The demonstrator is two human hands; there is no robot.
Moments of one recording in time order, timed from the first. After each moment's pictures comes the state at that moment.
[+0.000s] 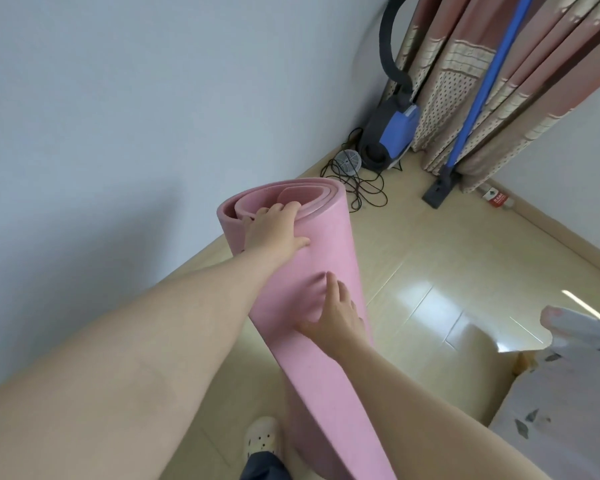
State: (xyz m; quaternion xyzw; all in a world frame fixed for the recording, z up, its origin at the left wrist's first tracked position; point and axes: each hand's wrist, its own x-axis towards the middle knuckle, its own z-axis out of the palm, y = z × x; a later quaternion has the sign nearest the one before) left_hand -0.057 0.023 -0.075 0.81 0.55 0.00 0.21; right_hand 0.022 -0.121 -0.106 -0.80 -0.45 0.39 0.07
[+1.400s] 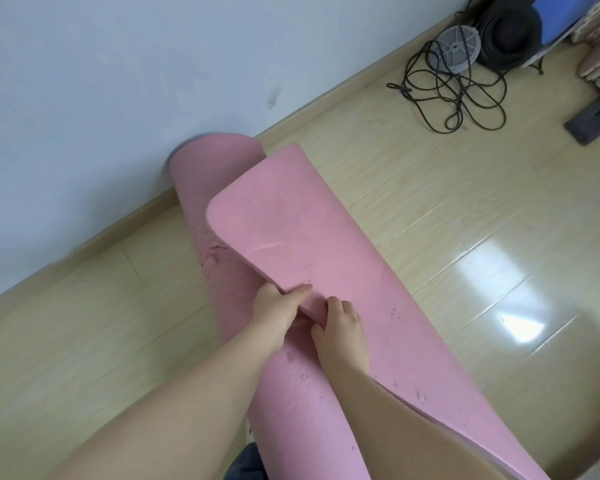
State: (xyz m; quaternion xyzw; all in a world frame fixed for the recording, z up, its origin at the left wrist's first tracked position) left_hand -0.101 -0.049 -0.410 0.16 0.75 0.20 0.61; right_hand -0.015 -0.101 -0.395 -0.79 -0.46 0.41 -0.04
